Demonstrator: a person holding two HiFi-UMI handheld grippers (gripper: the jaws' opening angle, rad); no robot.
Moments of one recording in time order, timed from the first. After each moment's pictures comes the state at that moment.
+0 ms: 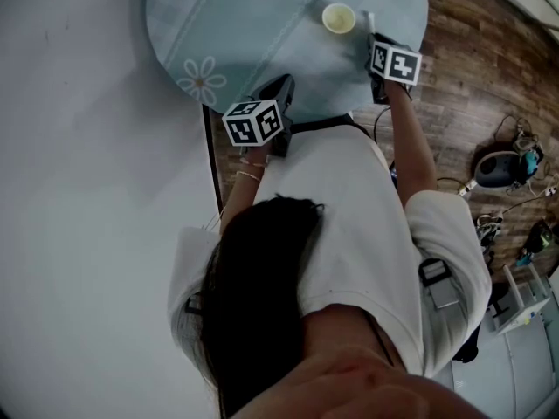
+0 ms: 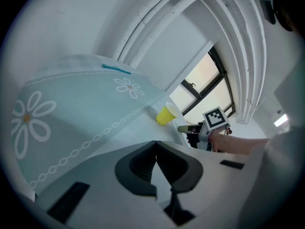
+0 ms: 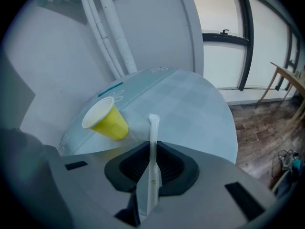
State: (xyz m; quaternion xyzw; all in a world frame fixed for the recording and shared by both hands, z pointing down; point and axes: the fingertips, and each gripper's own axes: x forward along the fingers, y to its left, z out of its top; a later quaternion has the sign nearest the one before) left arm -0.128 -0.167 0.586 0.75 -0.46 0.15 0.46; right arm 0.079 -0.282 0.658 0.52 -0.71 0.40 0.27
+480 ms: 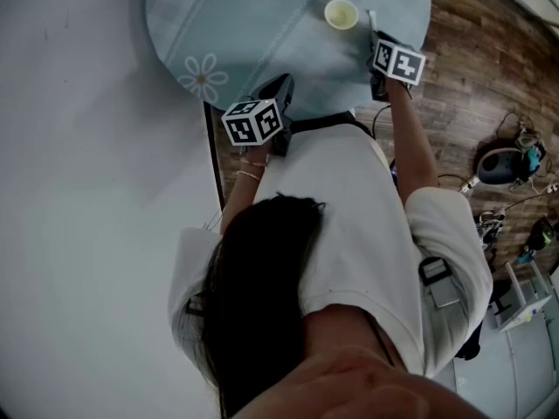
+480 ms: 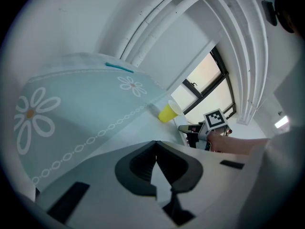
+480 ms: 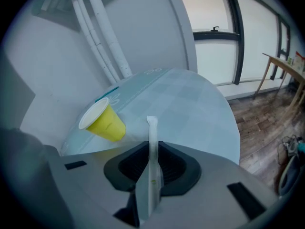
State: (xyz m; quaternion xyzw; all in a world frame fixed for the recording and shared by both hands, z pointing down) left arm -0.136 -0.159 0.592 0.74 -0.46 0.15 0.47; right arm 0.080 -0.279 0.667 0.54 -0.69 0.42 0.23
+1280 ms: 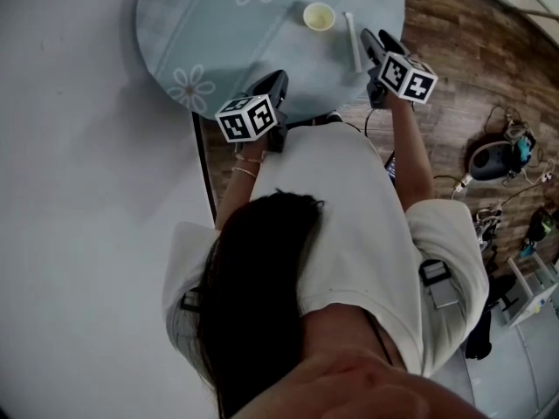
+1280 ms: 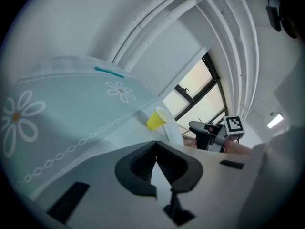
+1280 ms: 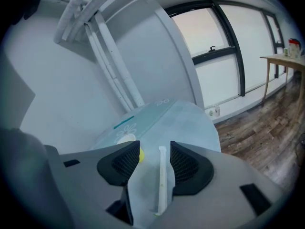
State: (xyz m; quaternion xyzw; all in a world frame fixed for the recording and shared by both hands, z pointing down) left arm -0.110 -0.174 0.572 0.77 -0.44 0.11 0.45; right arm 0.105 -0.269 0.565 0.54 -0.75 0.36 0.09
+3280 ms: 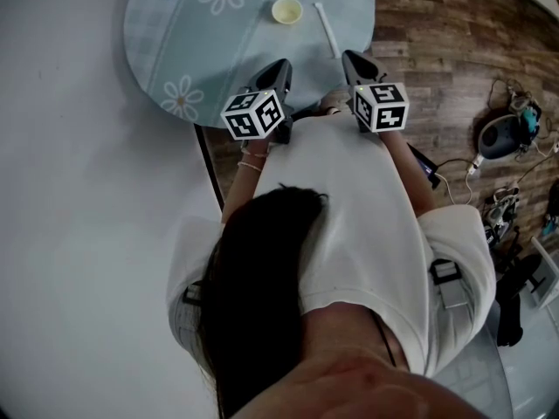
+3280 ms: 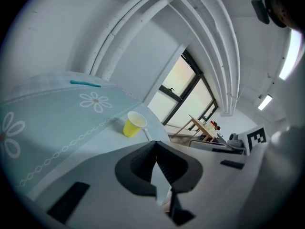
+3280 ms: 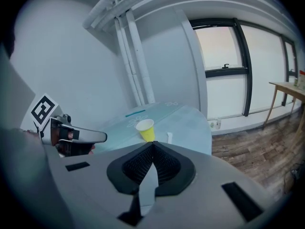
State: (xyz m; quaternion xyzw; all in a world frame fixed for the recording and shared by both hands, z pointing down) left arm -0.042 -0.171 0.535 0.83 -0.41 0.11 0.37; right arm 0.090 -0.163 0.543 0.53 -0.79 0.27 0.15
